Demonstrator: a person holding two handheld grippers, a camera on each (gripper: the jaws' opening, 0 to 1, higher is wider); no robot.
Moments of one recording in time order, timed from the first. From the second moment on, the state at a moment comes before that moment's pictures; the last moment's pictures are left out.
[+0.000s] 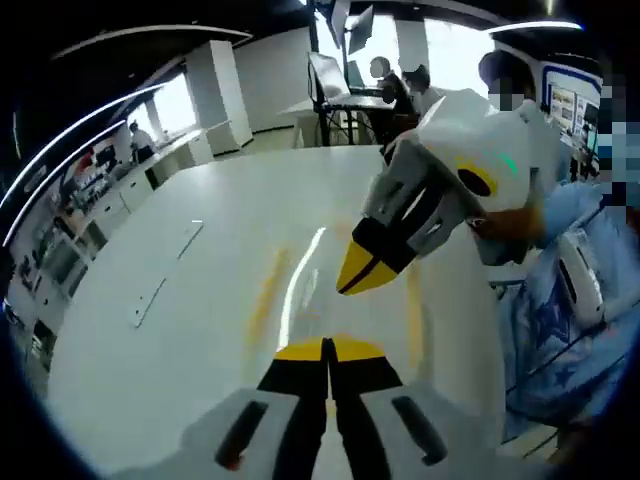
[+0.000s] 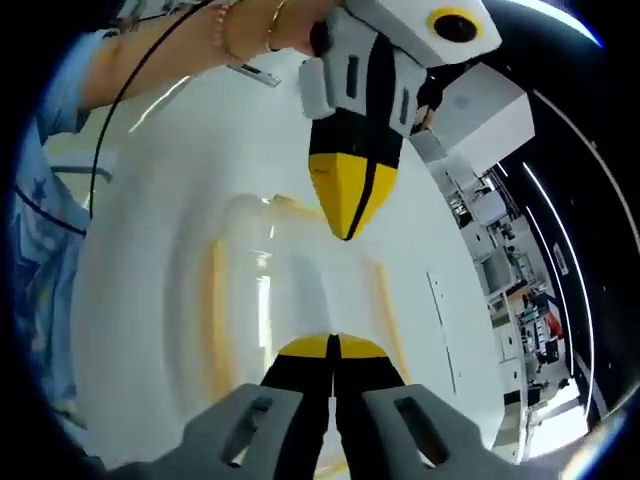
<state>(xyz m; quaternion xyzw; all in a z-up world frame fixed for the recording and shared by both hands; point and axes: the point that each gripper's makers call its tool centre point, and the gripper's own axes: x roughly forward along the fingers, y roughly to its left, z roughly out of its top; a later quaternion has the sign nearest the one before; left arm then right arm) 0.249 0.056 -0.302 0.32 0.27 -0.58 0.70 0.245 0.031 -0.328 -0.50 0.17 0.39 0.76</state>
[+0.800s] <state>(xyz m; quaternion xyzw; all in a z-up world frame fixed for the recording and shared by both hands) 0.251 0.047 -0.330 0.46 0.40 -0.51 0.61 0.229 0.028 -0.325 -0.43 0.14 0.42 0.79</state>
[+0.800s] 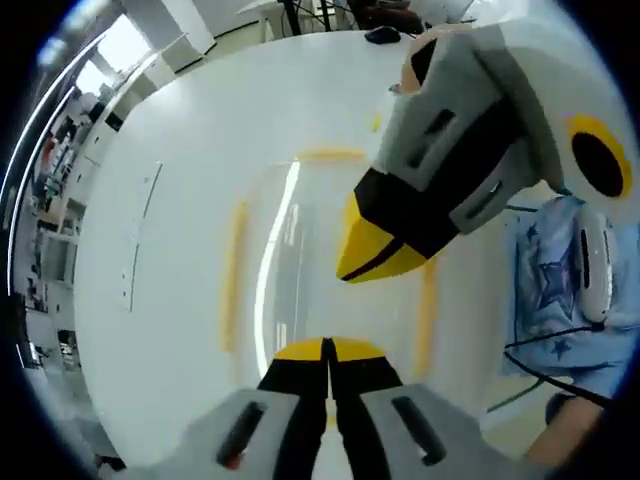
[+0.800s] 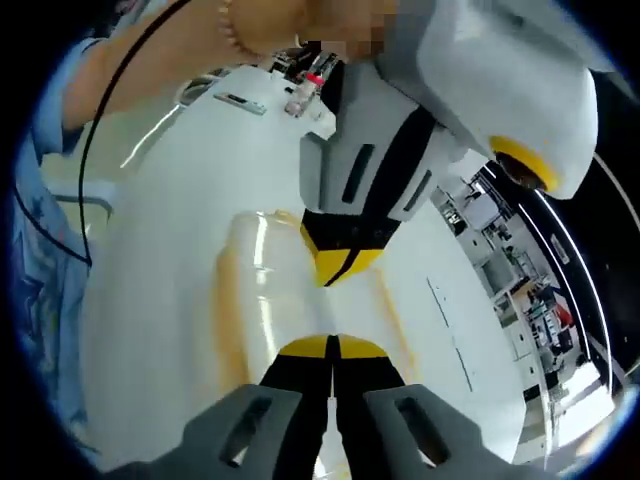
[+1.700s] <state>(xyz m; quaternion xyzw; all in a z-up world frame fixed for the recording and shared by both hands) 0.248 0.046 -0.335 0.47 0.44 -0.49 0.59 0.174 0.030 -0.334 -0.39 -0.03 0.27 0.88</state>
